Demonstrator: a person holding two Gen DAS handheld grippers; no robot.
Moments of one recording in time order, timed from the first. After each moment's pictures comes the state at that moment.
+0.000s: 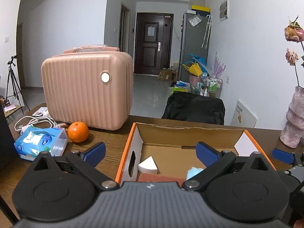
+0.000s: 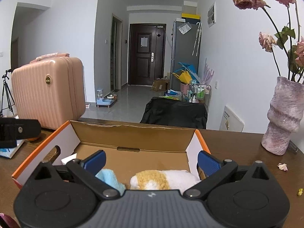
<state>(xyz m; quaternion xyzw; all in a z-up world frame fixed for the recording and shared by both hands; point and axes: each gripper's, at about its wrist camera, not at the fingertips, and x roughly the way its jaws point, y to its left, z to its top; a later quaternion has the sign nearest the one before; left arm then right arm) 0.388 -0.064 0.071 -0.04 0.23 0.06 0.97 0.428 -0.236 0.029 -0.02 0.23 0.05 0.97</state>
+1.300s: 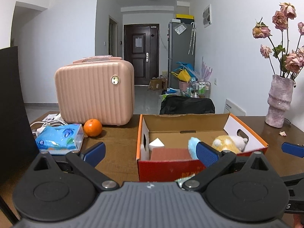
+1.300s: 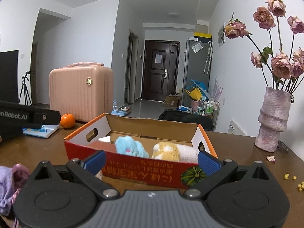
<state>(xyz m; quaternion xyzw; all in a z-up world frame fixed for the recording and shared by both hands) 0.277 -0.037 0.061 0.00 0.19 0.02 0.98 0.277 -0.237 0.027 -0.04 0.17 0.10 0.98</state>
